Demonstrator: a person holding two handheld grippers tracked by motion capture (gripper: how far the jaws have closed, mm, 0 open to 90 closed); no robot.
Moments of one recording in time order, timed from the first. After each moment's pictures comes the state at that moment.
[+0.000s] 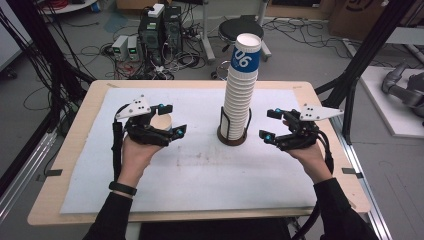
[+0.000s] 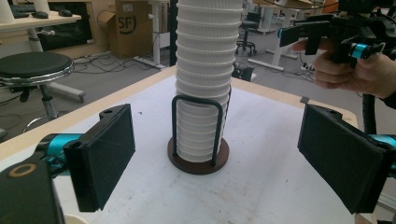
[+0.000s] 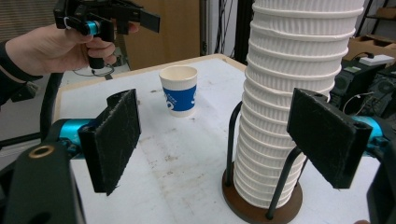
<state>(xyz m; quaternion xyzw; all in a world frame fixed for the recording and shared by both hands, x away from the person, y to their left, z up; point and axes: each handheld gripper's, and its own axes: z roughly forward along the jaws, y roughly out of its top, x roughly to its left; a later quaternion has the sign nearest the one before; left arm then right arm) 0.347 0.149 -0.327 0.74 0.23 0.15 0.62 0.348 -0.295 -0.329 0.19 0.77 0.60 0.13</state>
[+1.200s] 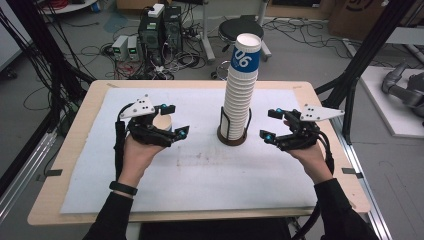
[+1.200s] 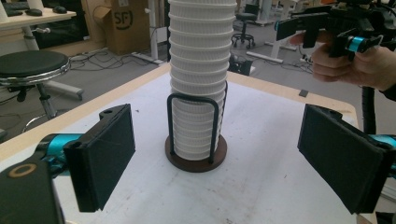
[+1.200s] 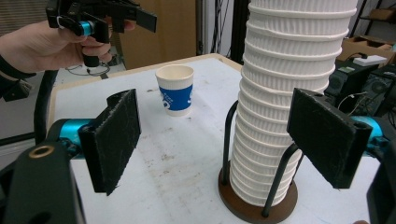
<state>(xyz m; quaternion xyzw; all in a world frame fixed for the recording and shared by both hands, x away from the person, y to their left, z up) 0.346 0.143 -0.324 0.75 0.22 0.15 0.61 0.347 -0.296 -0.329 0.19 0.77 0.60 0.14</state>
